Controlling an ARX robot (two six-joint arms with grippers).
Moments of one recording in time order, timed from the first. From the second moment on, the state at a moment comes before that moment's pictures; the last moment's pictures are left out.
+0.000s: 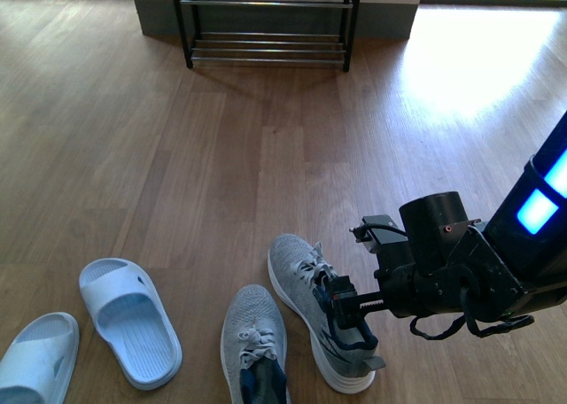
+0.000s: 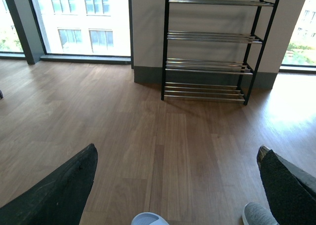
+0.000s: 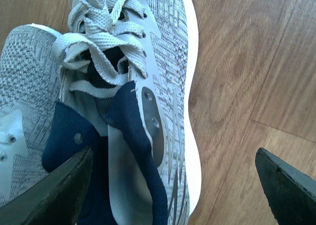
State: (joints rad) left arm 0.00 0.02 0.01 0.00 0.00 0.00; right arm 0.12 2.70 1.16 0.49 -0.20 0.04
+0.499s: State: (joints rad) left arm 0.00 0.02 0.01 0.00 0.00 0.00; right arm 0.11 2.82 1.16 0.66 -0.07 0.05
